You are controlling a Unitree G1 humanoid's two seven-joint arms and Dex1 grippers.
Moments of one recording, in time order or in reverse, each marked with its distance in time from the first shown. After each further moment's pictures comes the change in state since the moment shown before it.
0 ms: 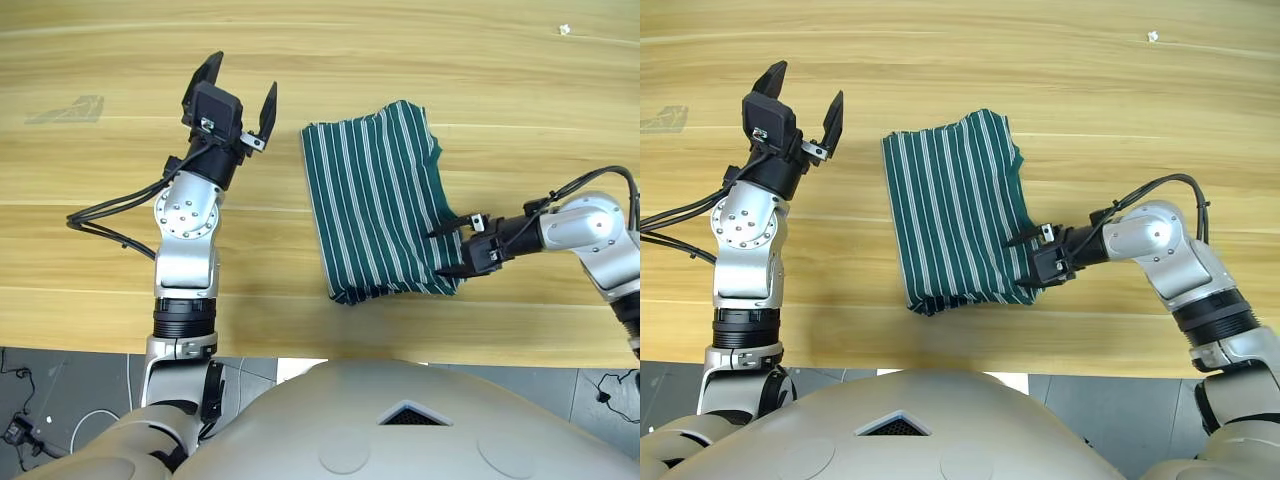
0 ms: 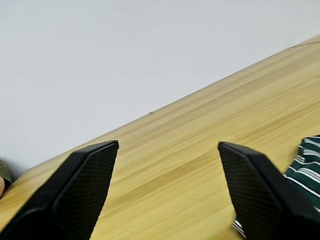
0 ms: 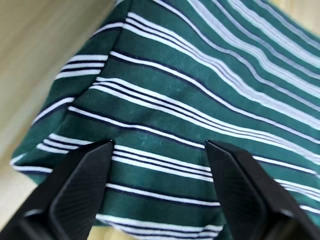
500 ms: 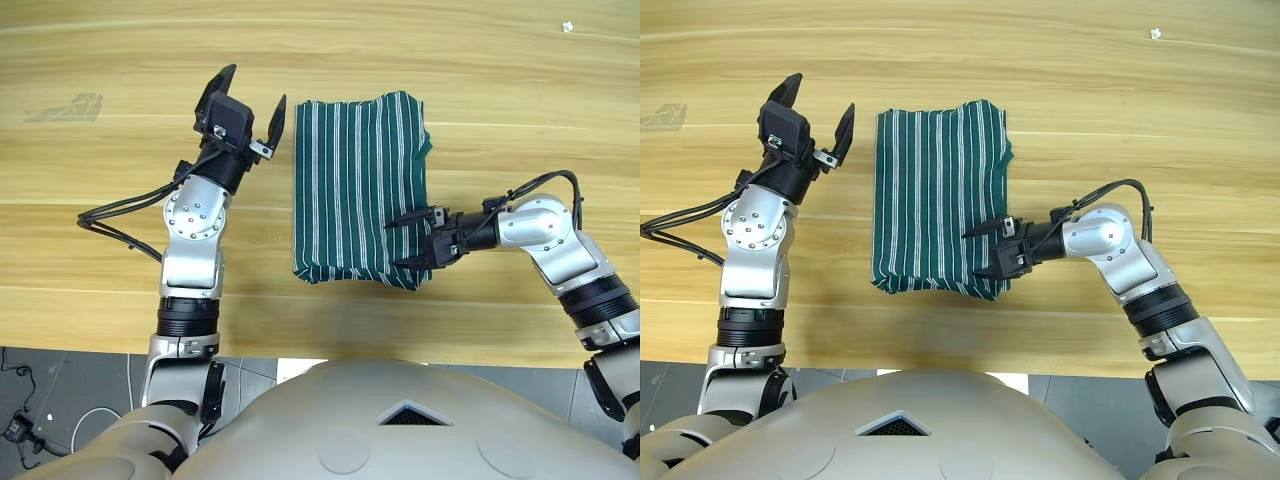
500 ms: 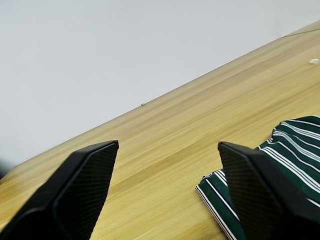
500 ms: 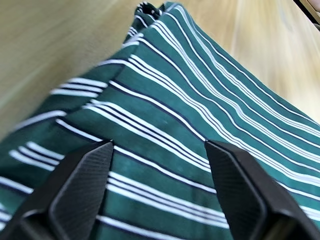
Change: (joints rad) left arm -0.001 0.000 -0.030 0.051 0.011 -0.016 -0.013; right arm -0.031 0.169 -0.012 0.054 -0.017 -0.044 -0.063
